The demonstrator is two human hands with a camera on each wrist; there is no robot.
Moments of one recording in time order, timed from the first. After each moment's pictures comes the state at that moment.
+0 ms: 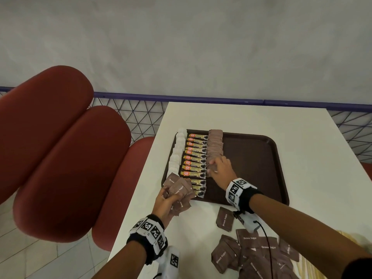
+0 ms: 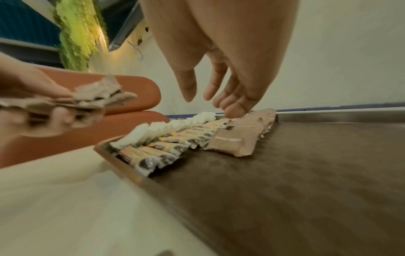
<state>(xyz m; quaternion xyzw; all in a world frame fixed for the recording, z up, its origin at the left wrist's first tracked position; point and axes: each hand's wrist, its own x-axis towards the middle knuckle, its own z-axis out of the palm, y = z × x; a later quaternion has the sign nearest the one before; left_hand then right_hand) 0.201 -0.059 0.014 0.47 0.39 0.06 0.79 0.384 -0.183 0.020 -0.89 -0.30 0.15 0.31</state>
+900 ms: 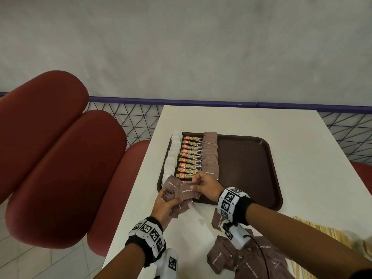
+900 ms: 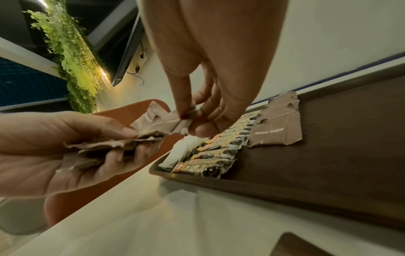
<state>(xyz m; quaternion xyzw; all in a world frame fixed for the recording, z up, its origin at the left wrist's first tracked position) 0.205 -0.069 0.017 0.49 0.34 0.06 0.80 0.347 -0.176 0.016 -0.75 -0.26 0.36 0.50</state>
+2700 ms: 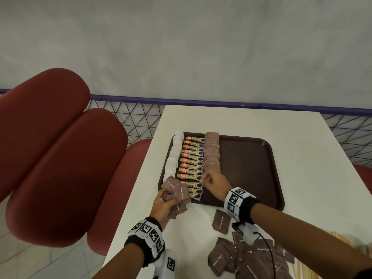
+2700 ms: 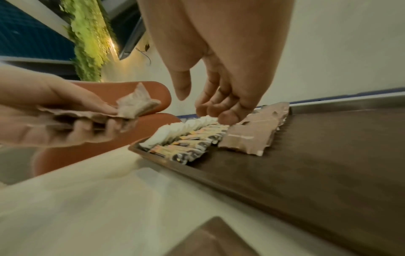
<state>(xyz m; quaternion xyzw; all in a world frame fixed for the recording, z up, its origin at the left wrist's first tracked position) 0.204 -0.062 0.012 0.49 0.38 0.07 0.78 0.363 -0.191 0.021 -0.84 -0.29 0.26 0.37</state>
